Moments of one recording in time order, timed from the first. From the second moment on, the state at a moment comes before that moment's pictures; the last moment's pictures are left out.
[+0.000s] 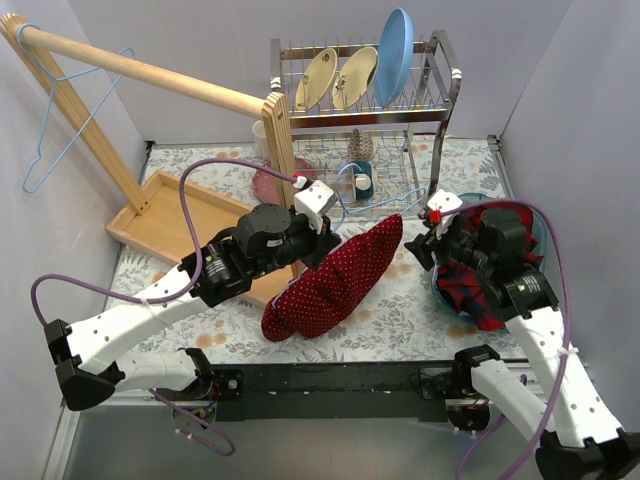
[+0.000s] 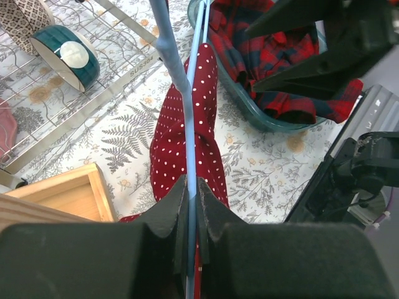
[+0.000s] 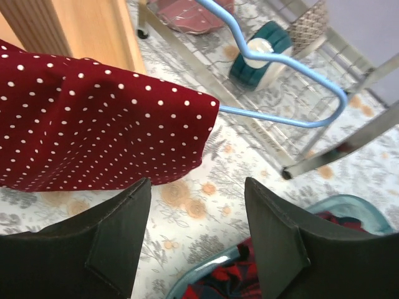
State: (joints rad) left arm -1.02 1.14 1.22 -0.36 -0.10 -0.18; right arm 0.34 0.73 0.87 -0.49 -0.39 -0.39
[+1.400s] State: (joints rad) left arm -1.02 1.06 1.15 -0.36 -0.05 -0.22; right arm 0.11 1.02 0.78 -0.15 -1.06 -0.18
